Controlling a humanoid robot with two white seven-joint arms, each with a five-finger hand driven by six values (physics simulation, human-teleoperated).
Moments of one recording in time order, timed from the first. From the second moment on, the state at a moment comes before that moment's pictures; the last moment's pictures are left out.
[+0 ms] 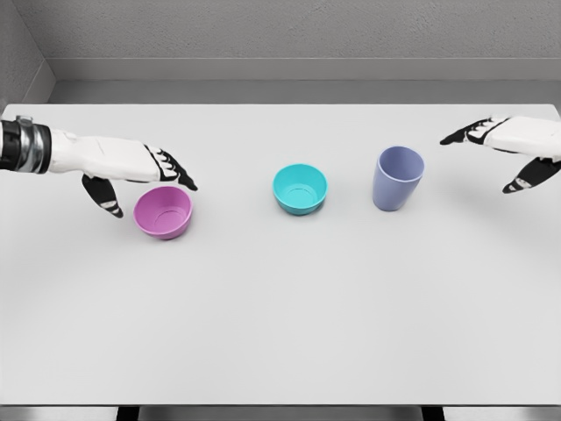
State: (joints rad) left arm -1.11 0.91 -1.22 -1.36 -0.11 -0.61 -0.61; right arm -0.85 -1.03 0.87 -1.23 0.10 -0.61 0.51
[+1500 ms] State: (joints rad) left arm -1.05 0.82 -1.22 -1.26 -0.14 -0.61 -0.61; right arm -0.99 -0.97 1.01 -1.22 -0.09 -0.56 0.57
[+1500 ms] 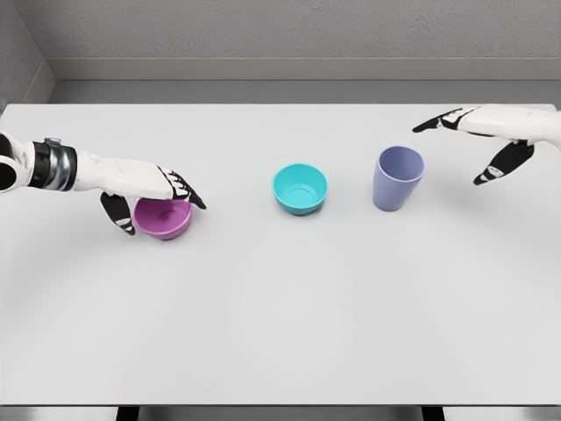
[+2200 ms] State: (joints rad) left arm -1.04 0.80 -1.22 -1.23 -0.15 -0.61 -0.61; right arm -0.98 -0.88 1.03 -1.20 -0.09 -0.56 0.56
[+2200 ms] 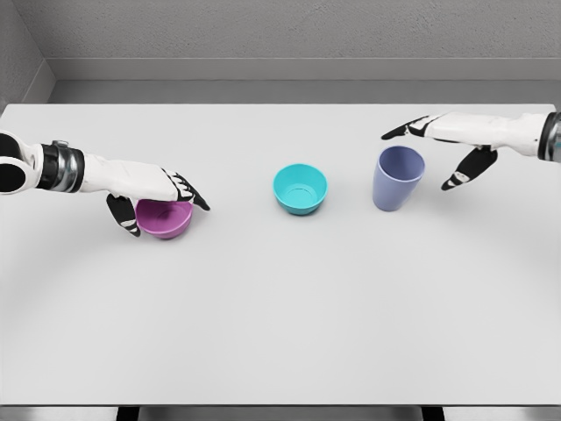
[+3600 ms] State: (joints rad) left arm -1.10 0.76 -1.19 -1.24 -0.15 -0.61 -0.61; right arm -0.97 -0.80 1.05 -1.13 -0.08 -0.56 0.57
